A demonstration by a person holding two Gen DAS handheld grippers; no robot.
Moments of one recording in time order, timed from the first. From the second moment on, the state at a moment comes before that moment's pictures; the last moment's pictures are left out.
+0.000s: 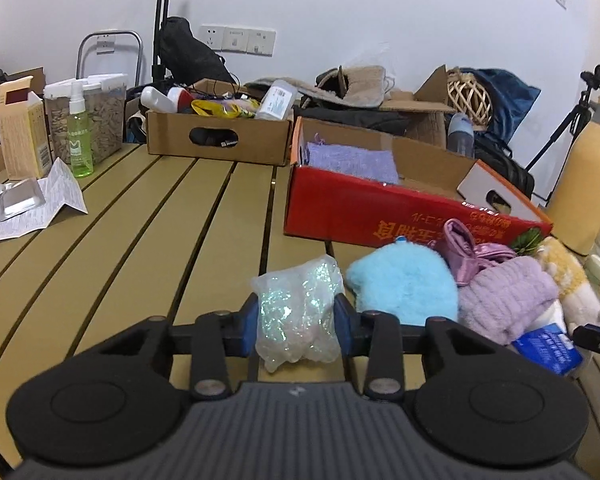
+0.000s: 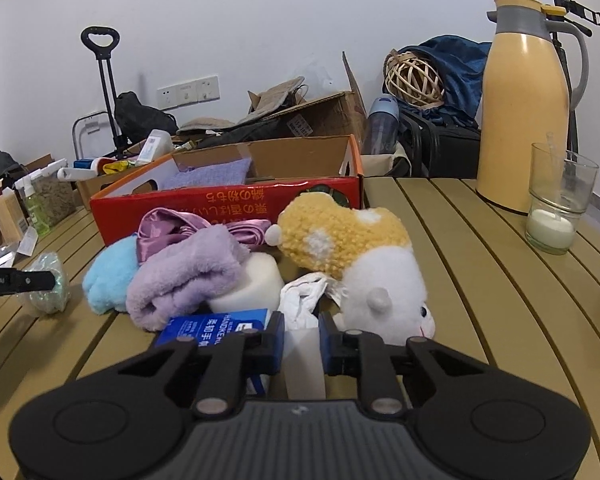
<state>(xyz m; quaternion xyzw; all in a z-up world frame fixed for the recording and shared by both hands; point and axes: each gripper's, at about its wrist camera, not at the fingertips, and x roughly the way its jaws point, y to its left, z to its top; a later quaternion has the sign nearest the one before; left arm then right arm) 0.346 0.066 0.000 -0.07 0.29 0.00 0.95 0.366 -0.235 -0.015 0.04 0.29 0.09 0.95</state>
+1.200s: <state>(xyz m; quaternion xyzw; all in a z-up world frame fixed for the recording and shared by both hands) 0.597 0.048 0.051 -0.05 0.30 -0.05 0.95 0.665 -0.138 0.046 0.26 0.38 0.19 0.87</state>
